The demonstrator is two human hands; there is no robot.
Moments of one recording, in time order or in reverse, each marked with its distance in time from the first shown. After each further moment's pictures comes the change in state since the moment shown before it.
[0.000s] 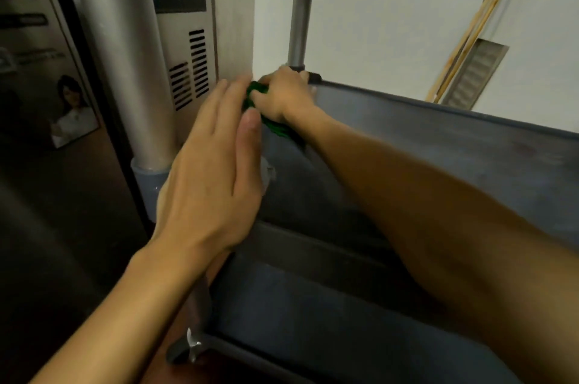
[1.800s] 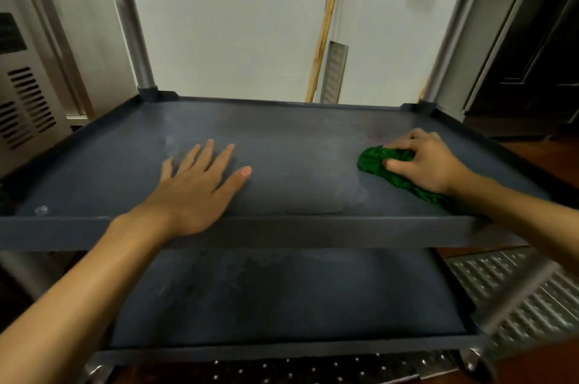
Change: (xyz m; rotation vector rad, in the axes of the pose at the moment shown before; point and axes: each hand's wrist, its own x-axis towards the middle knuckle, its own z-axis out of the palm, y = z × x) left_hand -0.011 0.106 0.098 0.330 -0.830 0.026; right_hand -0.359 0.310 -0.247 -0.147 0.091 0.389
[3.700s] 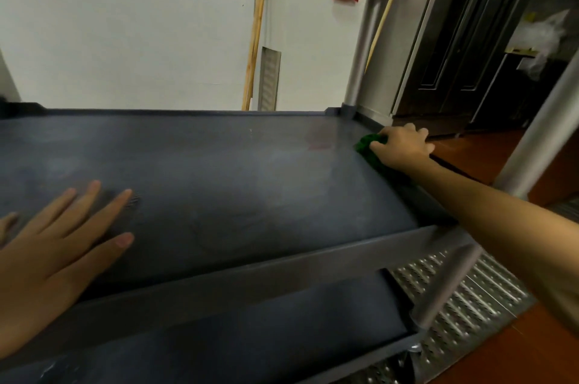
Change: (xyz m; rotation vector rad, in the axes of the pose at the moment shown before) left_hand 0.055 -0.003 0.020 -0.214 -0.176 0.148; right_hand 0.094 0.132 -0.011 -0.255 0.152 0.555
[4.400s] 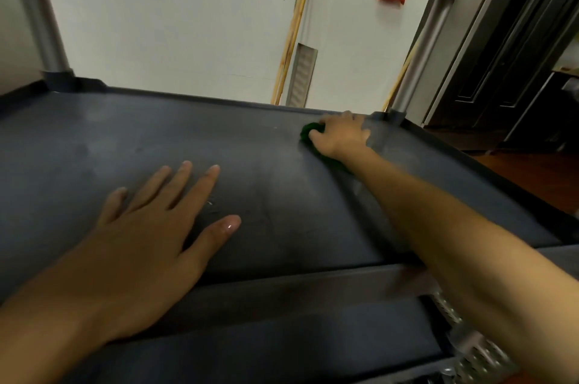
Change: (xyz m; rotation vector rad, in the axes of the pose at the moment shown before) left_hand -0.028 0.025 0.009 0.110 0.233 -0.008; right_hand -0.027 -0.210 0.045 -0.033 -0.098 -0.257
